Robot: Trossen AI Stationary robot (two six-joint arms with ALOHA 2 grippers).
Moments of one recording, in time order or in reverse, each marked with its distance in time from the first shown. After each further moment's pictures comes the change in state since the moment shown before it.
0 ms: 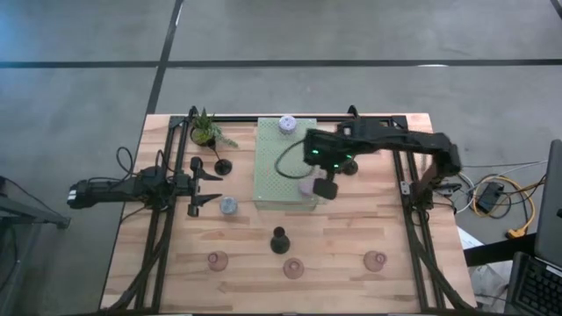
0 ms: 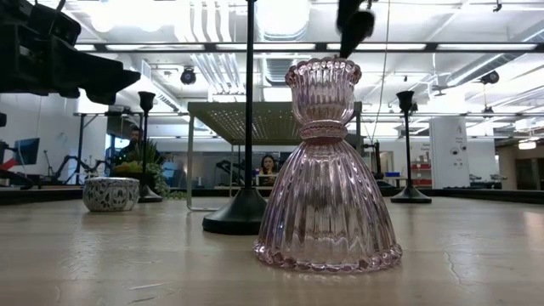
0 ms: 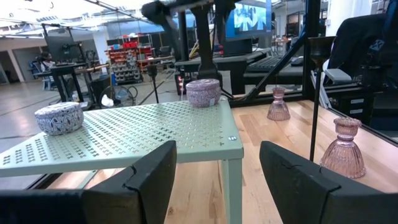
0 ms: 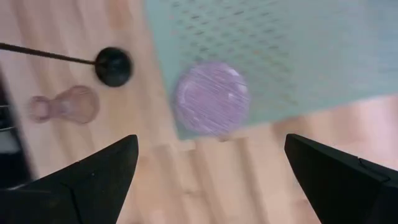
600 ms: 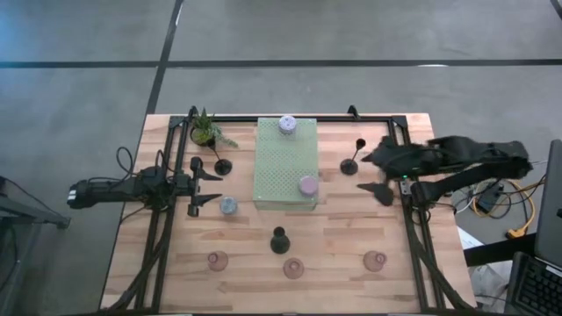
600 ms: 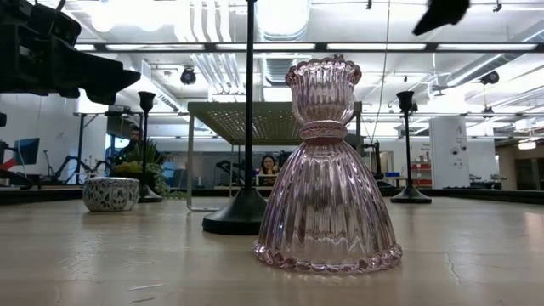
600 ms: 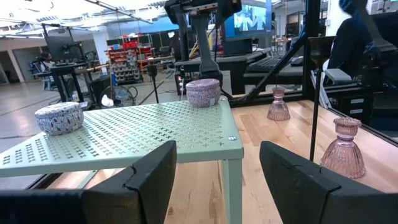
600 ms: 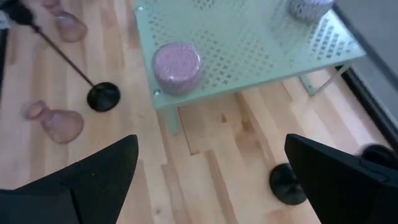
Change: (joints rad) left arm 0.000 0.000 0.000 0.000 0.000 0.000; right arm 0.177 -0.816 -0.719 0.365 0.282 0.082
